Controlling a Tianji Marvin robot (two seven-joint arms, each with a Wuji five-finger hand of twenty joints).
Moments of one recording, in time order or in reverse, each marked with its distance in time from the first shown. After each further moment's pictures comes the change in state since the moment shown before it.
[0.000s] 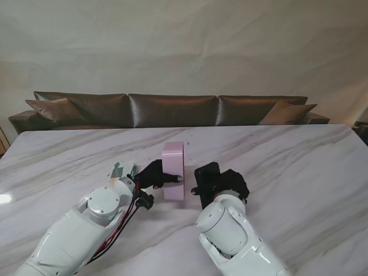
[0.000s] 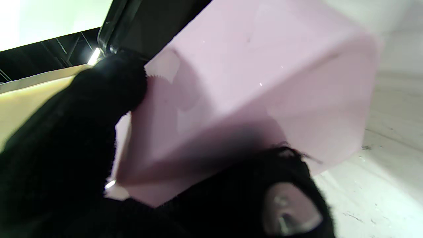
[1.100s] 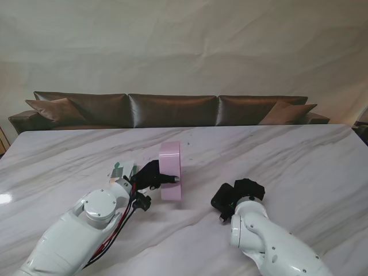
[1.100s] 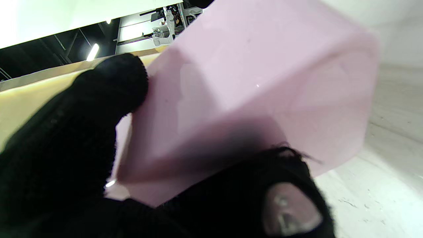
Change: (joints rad) left arm 0.041 0.012 -0.036 -0.045 0.026 0.004 0.016; right arm 0.099 0.298 -0.161 0.114 -0.555 -0.134 0.570; left_hand -0.002 0.002 0.012 0.003 0.000 0.000 0.000 0.000 0.000 0.000 0.000 0.000 0.000 0.000 0.000 -0.002 0.000 0.000 0.000 0.000; right_hand 0.041 0.018 0.000 -0.165 0.000 0.020 -0.015 0.023 0.013 -0.012 0.004 0.172 0.007 -0.002 0.001 -0.018 0.000 0.015 -0.007 -0.046
